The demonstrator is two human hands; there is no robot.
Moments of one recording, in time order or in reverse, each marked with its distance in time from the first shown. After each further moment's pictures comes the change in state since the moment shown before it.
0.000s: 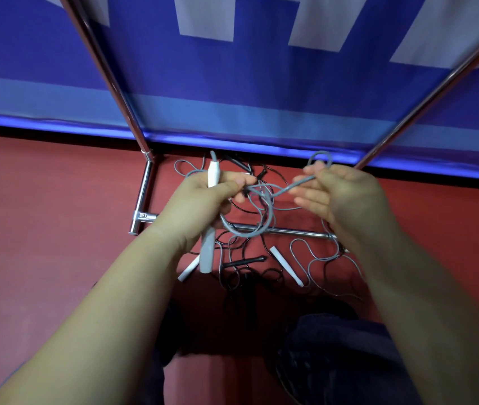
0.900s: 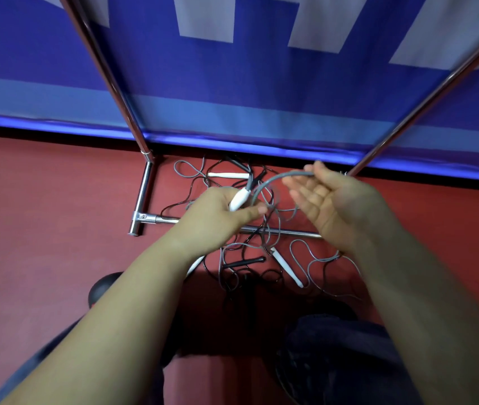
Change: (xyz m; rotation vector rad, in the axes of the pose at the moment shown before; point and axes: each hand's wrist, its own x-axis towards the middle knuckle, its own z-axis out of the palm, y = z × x) left_hand -0.008 -0.007 0.008 0.420 -0.077 0.075; right_hand -0.002 -0.003 0.002 0.405 -0.062 0.202
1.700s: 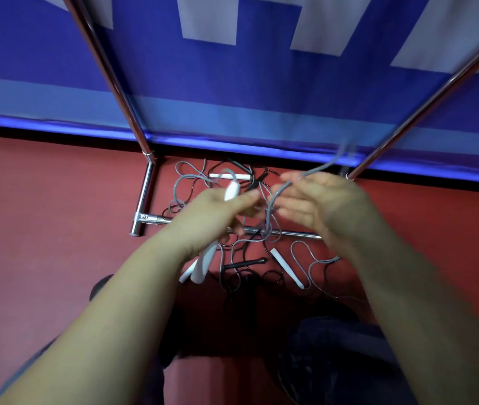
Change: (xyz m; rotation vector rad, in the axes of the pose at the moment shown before) left_hand 0.001 0.003 -0.007 -0.195 -0.079 -0.154; right_hand 0.001 0.007 0.002 -0.409 -0.105 -0.070
